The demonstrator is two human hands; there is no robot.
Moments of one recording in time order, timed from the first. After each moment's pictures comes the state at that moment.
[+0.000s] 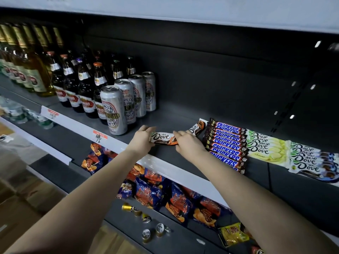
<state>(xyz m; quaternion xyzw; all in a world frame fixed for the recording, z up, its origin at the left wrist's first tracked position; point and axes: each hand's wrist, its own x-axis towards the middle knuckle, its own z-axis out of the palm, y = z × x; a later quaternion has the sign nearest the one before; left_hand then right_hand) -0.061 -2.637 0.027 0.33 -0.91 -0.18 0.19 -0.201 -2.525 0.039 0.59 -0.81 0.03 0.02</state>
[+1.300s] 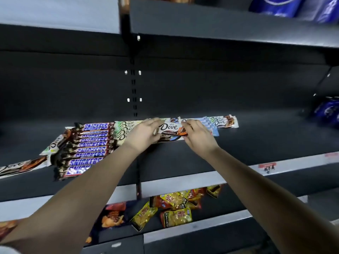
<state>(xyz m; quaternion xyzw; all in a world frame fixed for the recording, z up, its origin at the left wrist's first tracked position) -0.310 -2.360 0.068 -0.08 -0.96 -0.17 0.22 -0.359 -2.151 0.073 0.35 -0.91 0.06 0.22</state>
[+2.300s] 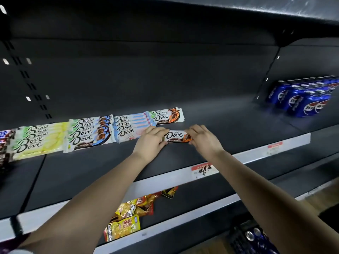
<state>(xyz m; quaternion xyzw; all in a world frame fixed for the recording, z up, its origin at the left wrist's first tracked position) -0.434 -2.126 0.009 -0.13 -0.96 -0.15 0.19 -0.460 -1.918 0.036 0.28 -0.95 0.03 0.13</state>
